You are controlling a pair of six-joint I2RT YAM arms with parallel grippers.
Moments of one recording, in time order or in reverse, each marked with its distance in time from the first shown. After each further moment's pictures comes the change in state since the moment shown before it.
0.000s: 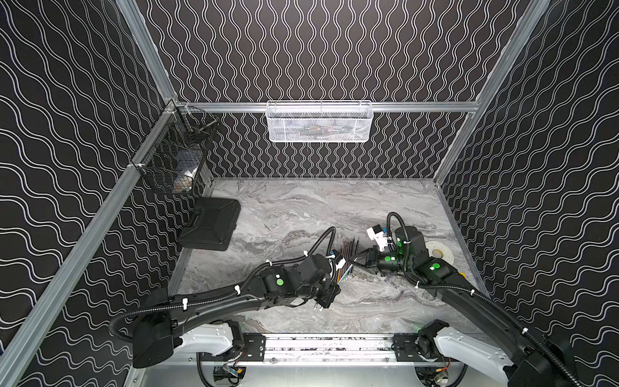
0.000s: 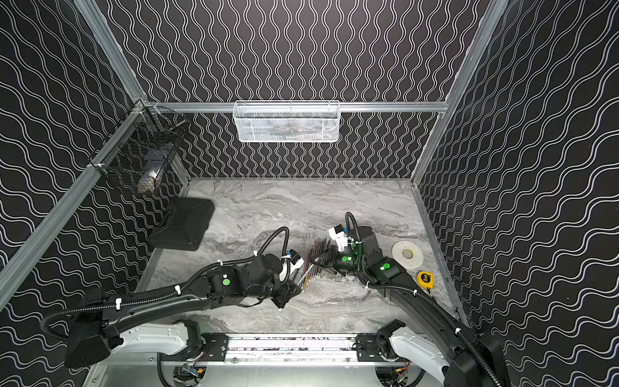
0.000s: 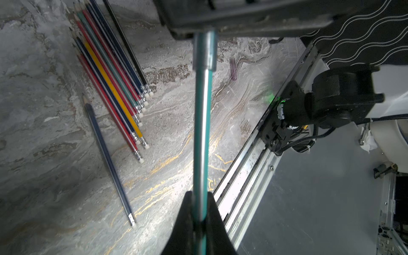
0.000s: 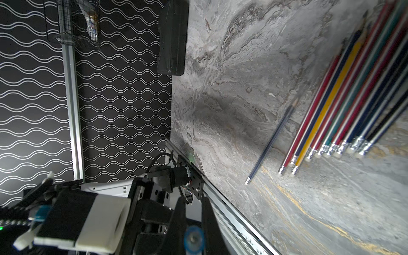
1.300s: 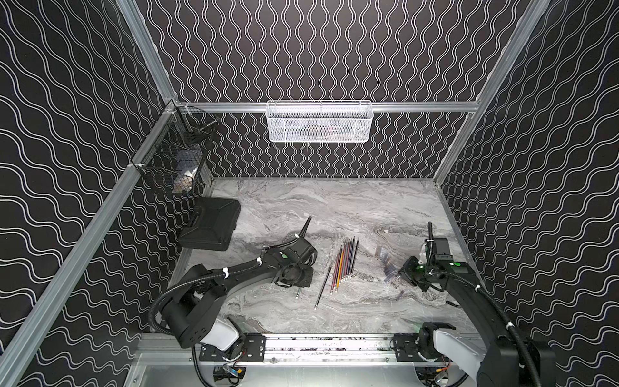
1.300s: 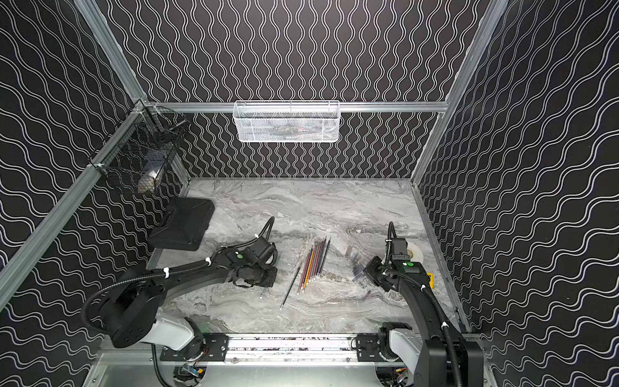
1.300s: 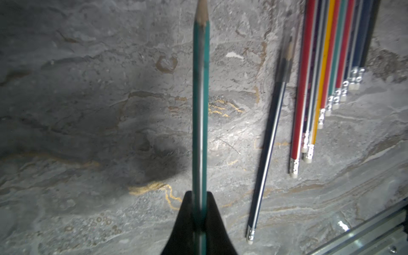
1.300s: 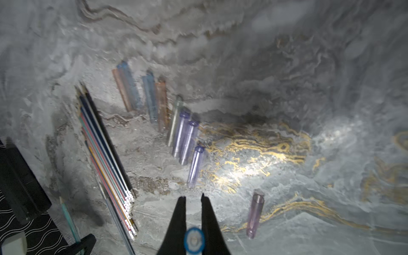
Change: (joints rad) left arm 0.360 0.288 -0.016 -0.172 -0.023 -0.040; right arm -0.475 0.045 -0.133 -0.392 0.413 -0.159
